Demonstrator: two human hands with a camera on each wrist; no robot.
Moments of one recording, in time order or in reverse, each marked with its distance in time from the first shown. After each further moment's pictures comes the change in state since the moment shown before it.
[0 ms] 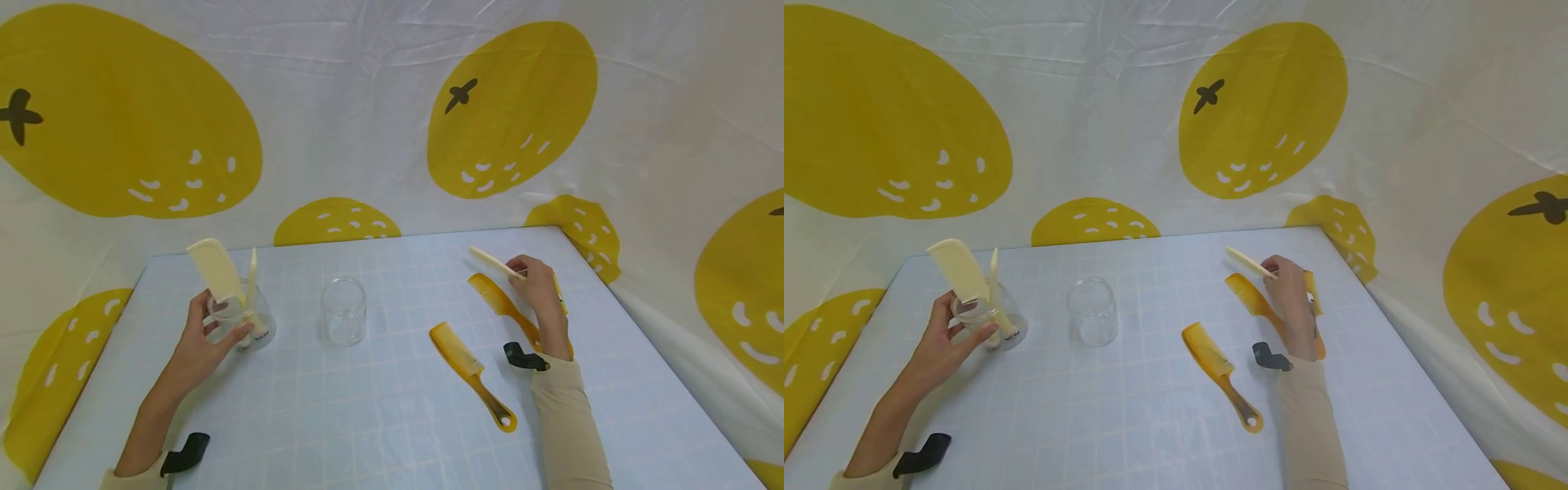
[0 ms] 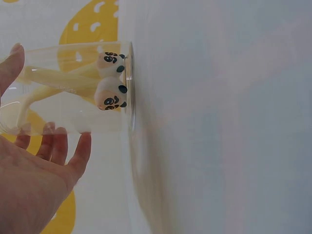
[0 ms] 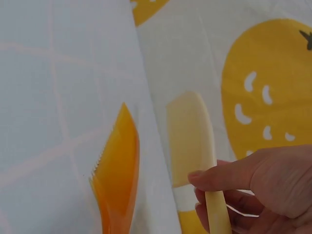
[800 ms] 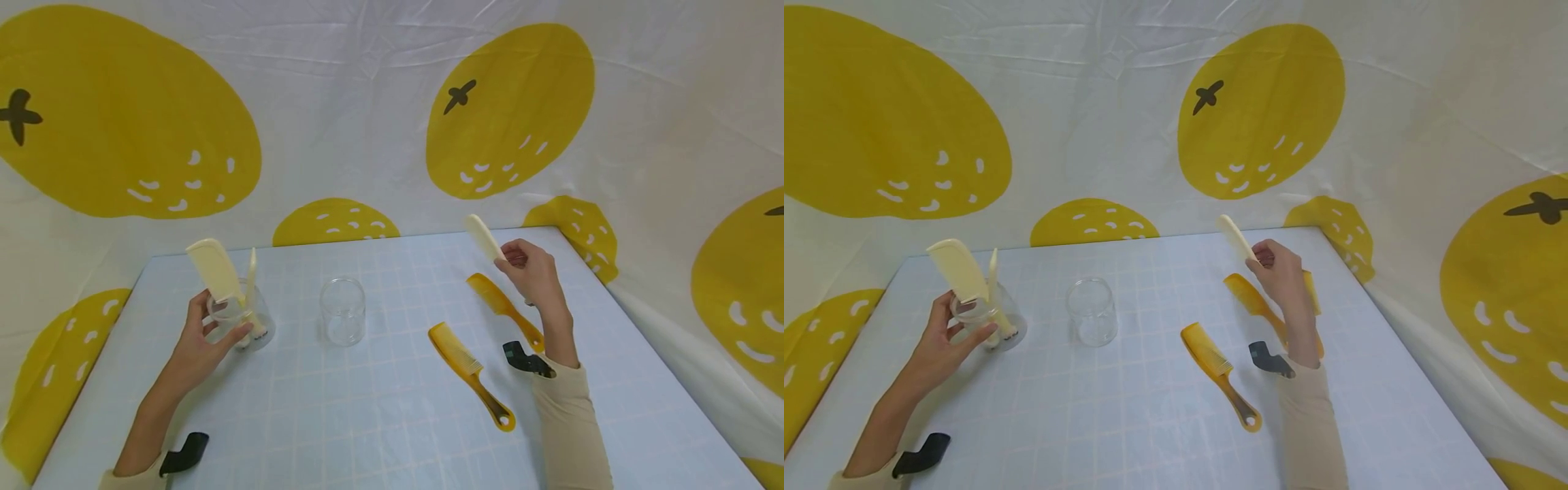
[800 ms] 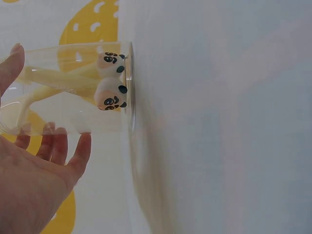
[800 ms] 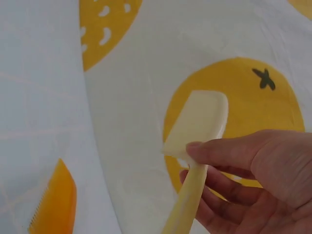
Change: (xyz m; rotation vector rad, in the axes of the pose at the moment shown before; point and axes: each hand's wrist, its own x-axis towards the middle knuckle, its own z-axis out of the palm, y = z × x) left_hand 0.001 -0.002 -0.001 -0.006 0.000 0.006; right_hand -0.018 -0.052 -0.023 0.091 0.042 -0.108
